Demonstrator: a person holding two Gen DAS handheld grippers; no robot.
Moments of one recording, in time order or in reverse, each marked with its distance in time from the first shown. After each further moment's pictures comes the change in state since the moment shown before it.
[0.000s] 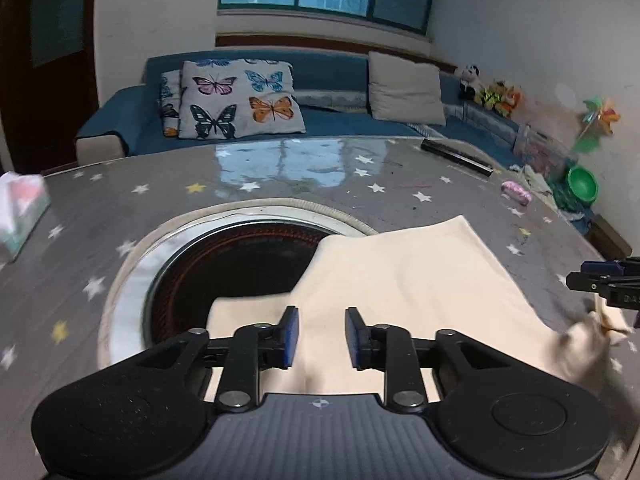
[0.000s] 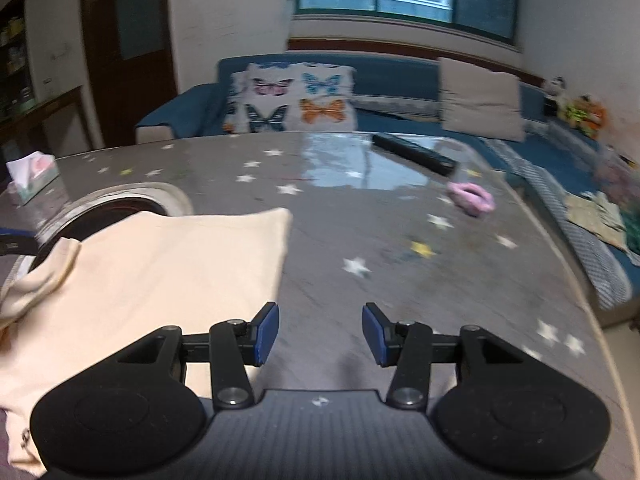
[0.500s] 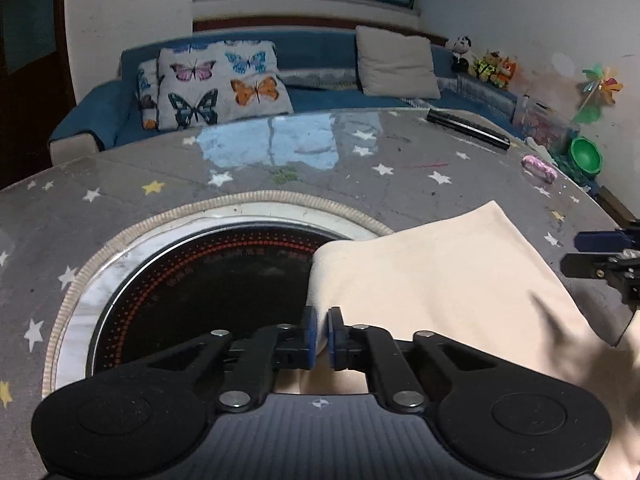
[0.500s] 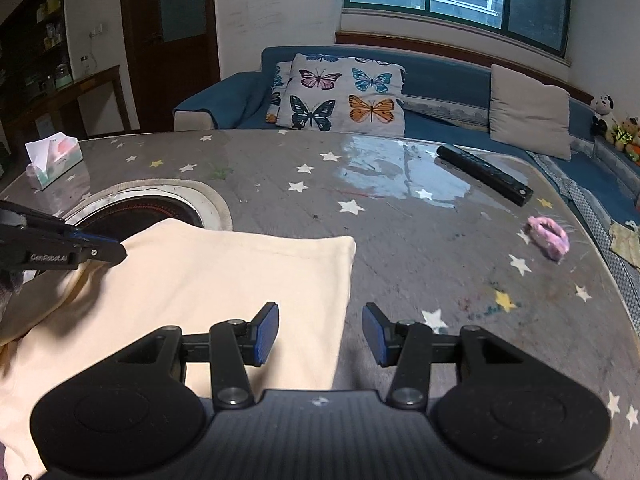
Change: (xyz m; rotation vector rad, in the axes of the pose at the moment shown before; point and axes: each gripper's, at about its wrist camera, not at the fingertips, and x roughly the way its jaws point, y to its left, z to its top) left arm 0.070 -0.002 0.012 0.068 0.029 -0.014; right arm 0.054 0.032 0.029 -0.083 0.015 0.086
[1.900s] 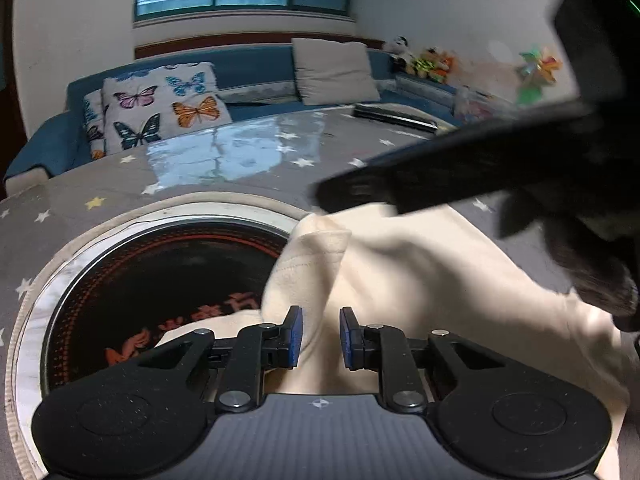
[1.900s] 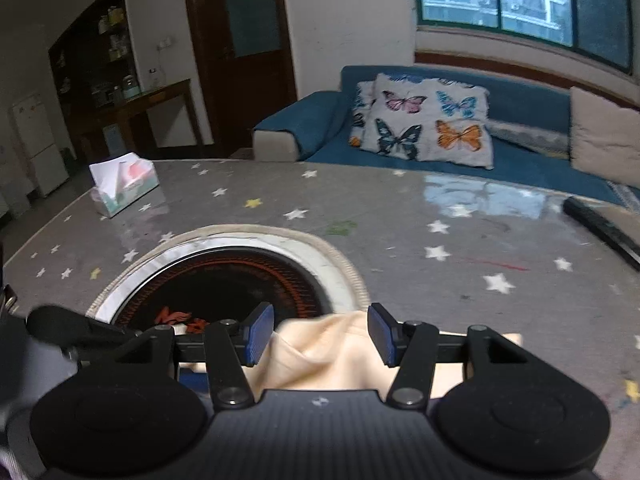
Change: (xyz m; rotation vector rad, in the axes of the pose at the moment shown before) left arm -0.012 -0.038 -0.028 0.130 -0.032 -0.138; right arm 0.043 0.080 0.054 -0.060 -0.050 0.234
